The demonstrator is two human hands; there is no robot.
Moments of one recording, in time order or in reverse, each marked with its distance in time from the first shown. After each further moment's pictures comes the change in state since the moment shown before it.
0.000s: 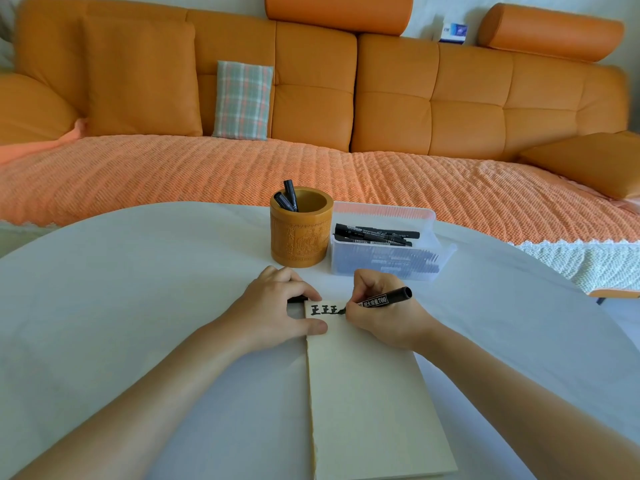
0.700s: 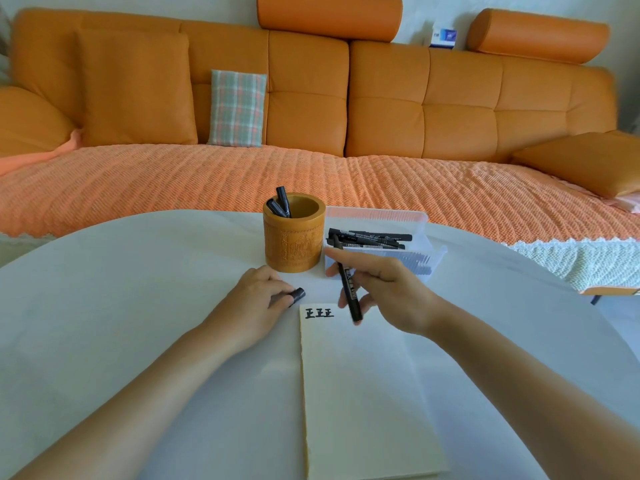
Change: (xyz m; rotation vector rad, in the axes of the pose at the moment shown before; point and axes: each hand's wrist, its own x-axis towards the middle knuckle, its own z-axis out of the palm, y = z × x) left_hand 0.001 -0.009 -0.006 0.078 0.125 -0.093; right_hand 0.002 -0.028 -0.024 0.085 -0.141 -0.113
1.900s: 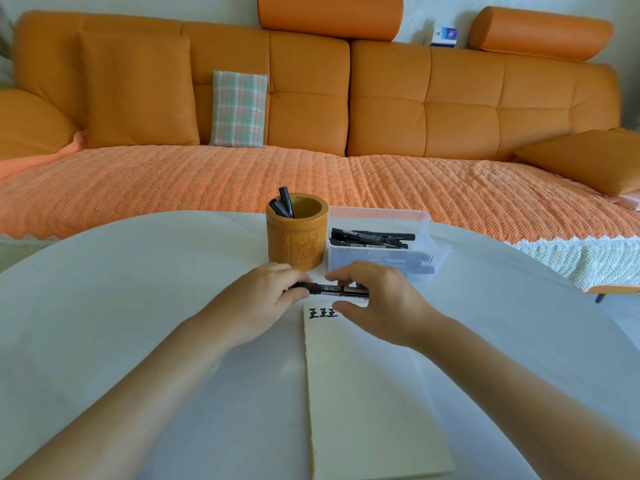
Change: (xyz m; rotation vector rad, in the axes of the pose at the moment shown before) left_hand -0.002 0.024 -0.025 -0.015 -0.039 0.210; right_hand 0.001 0.013 0.014 -0.685 0.154 -0.212
